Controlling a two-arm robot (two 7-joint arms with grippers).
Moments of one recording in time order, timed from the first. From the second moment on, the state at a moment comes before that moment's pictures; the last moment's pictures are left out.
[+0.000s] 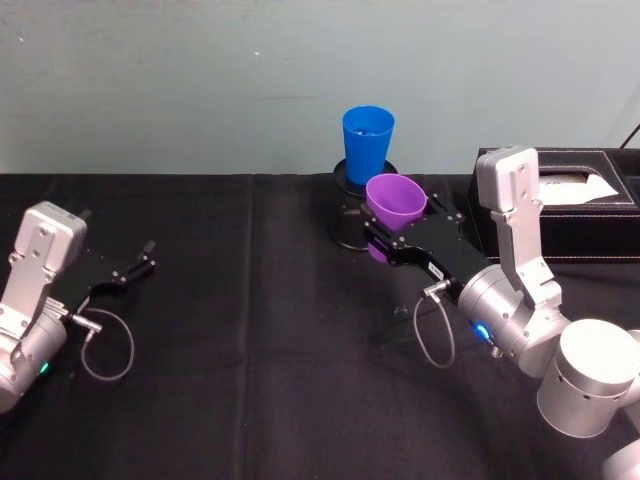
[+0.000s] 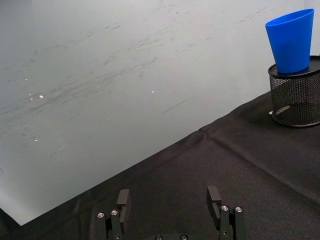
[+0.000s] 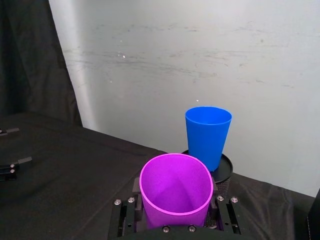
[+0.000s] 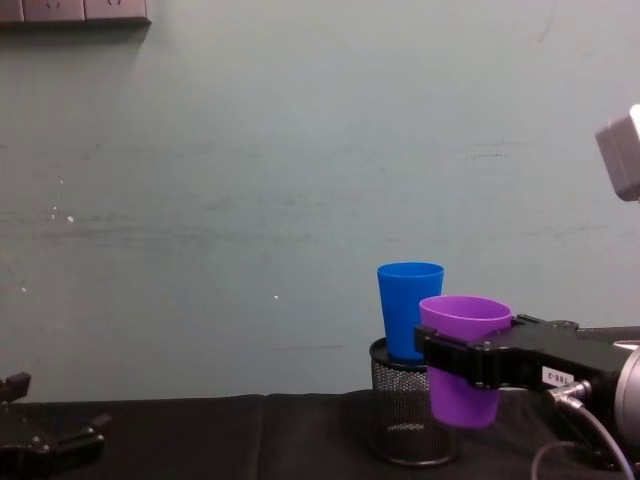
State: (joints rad) left arm -0.20 0.60 0.45 -1.41 -0.25 -0.12 0.03; right arm 0.20 0.25 -0.32 -1.54 0.23 0.09 0.20
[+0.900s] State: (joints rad) left arm -0.20 0.60 0.45 -1.41 -0.25 -0.12 0.03; right arm 0.20 0.25 -0.32 -1.54 0.23 0.09 0.20
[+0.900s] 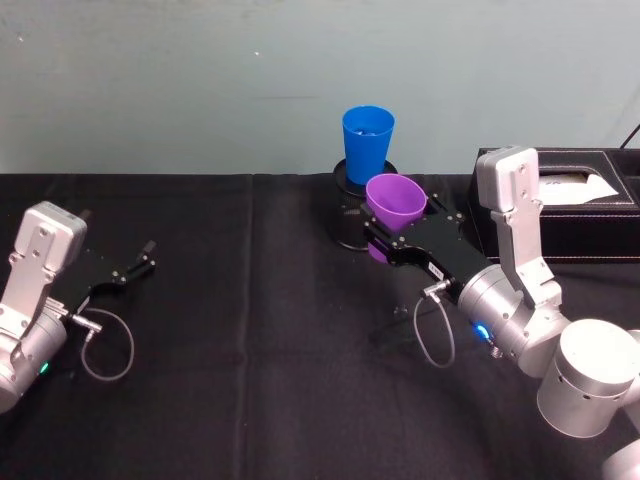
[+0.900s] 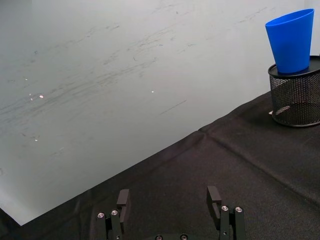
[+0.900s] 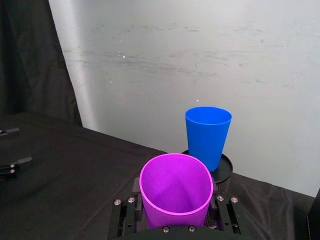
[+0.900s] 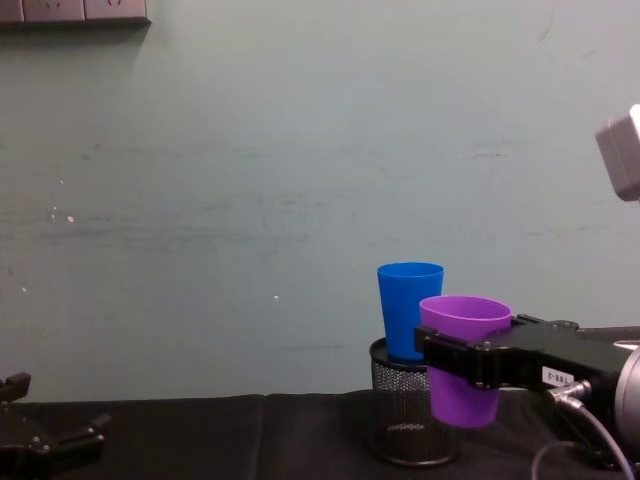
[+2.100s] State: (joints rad) left arm -0.20 0.60 0.45 -1.41 -0.25 -0.12 0.03; right arm 0.20 0.25 -0.32 -1.54 0.23 0.09 0.20
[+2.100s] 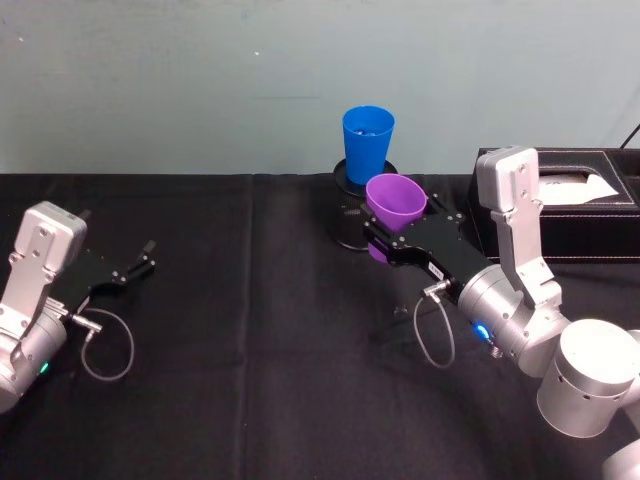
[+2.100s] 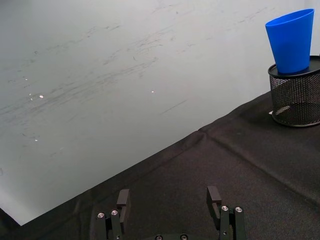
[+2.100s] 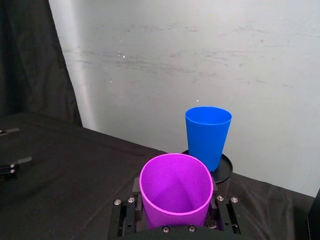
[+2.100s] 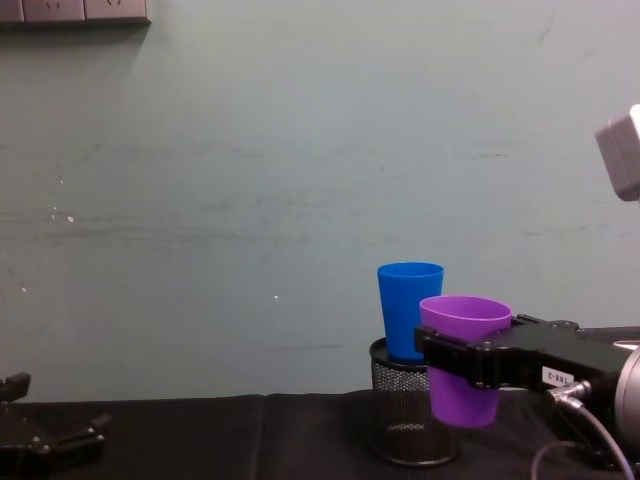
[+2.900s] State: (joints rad) left arm -0.20 0.60 0.45 -1.41 -0.25 -0.12 0.03; right arm 0.20 0.25 -0.32 -1.54 0.23 0.09 0.20
